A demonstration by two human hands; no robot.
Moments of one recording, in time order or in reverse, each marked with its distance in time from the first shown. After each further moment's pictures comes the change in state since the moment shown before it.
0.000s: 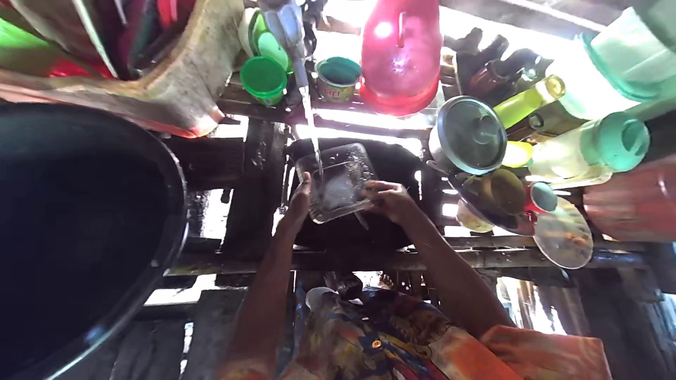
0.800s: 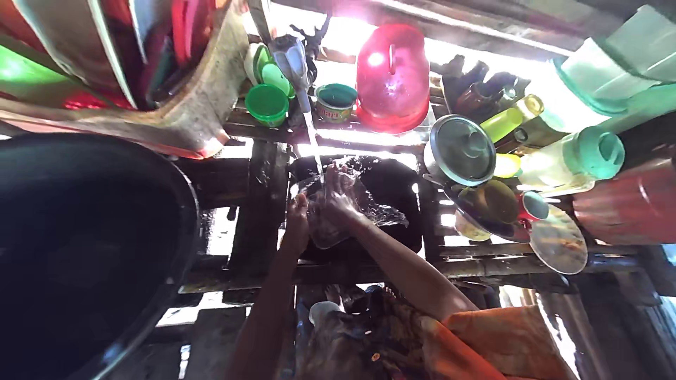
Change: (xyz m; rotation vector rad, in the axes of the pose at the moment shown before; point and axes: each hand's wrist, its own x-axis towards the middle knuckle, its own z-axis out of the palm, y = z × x) left_hand -0.014 -0.017 -0.007 -0.170 0.070 0.147; right_hand 0.042 0.018 0.118 -1.312 0.012 -0.498
